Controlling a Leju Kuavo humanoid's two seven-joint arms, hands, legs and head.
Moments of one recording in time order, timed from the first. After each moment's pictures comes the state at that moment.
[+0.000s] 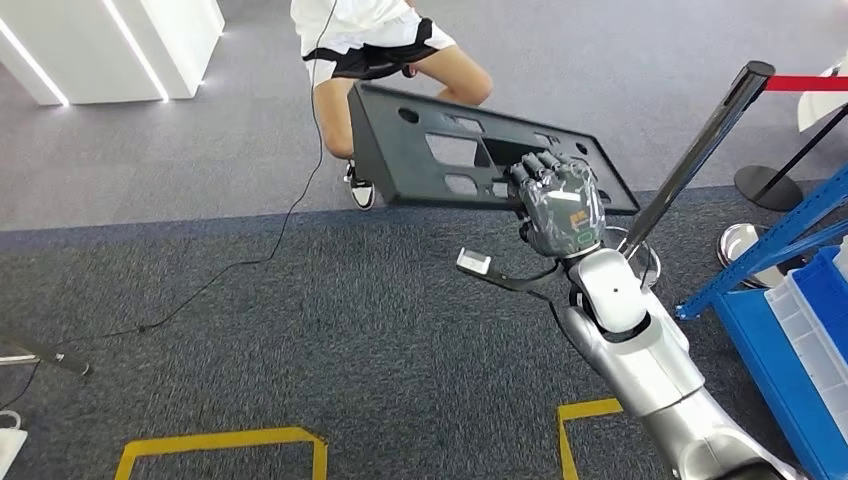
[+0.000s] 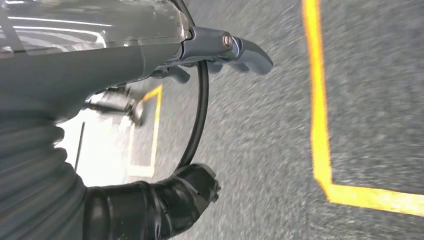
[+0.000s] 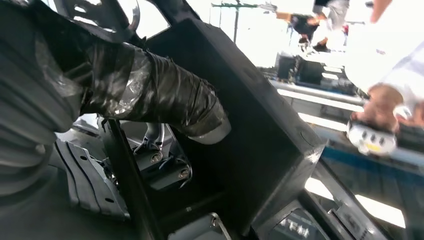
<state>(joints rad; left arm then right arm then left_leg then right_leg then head) -0.04 -0.15 0.92 -0.19 -1.39 0.07 0.02 -0.48 -0.33 0.61 -1.32 1.17 -0.45 -0.02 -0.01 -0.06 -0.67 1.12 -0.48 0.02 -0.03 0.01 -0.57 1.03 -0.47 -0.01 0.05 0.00</state>
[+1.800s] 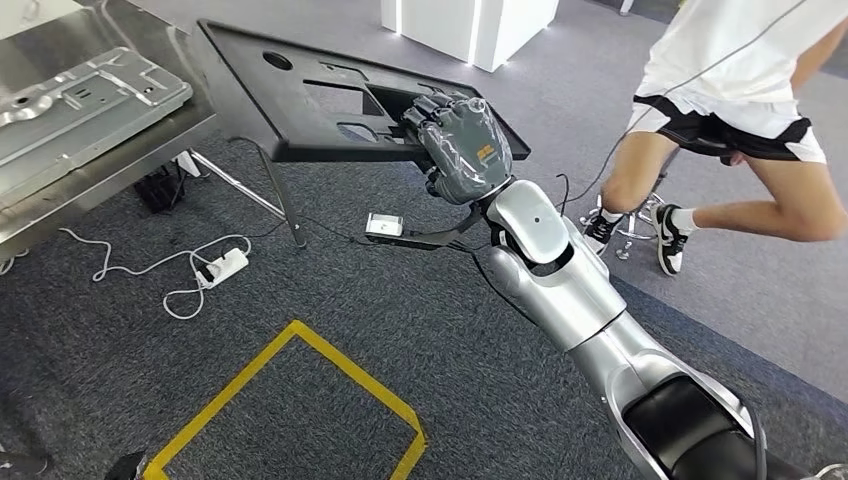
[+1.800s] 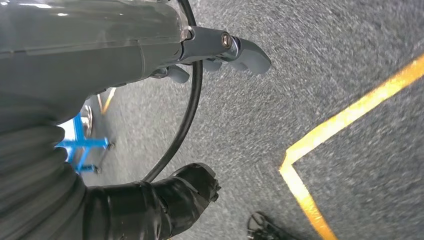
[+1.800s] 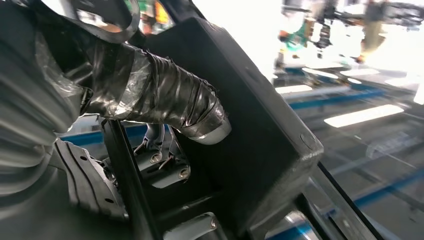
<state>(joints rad) -0.35 0.03 1.01 -0.20 -1.19 -0.16 0.22 -0.81 -0.12 0.78 -1.10 1.00 -0.40 -0.16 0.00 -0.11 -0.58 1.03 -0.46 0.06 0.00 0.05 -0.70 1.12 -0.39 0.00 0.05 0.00</state>
